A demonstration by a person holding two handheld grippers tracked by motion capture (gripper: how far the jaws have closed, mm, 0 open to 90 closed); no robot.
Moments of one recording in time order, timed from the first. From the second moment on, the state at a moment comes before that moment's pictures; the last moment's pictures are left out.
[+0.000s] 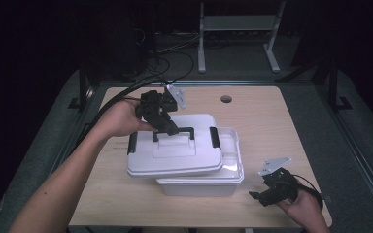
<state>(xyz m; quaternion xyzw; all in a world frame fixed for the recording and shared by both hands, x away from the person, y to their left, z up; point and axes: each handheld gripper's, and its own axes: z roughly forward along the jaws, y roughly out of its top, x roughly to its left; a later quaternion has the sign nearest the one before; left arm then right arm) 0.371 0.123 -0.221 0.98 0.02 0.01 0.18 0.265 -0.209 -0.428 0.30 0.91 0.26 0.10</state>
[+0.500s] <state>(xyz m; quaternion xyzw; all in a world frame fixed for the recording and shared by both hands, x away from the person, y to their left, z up) 0.373 0.096 -0.233 0.98 0.01 0.00 0.20 0.264 -0.211 -0.427 0.30 0.91 0.26 0.11</state>
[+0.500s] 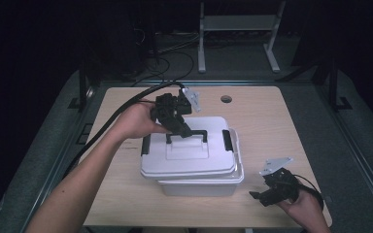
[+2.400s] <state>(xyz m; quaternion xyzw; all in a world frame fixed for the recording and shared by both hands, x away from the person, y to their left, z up) 0.375 0.067 -0.265 0.98 -0.01 -0.01 0.19 0.265 -0.211 -0.428 0.30 0.91 0.26 0.11</state>
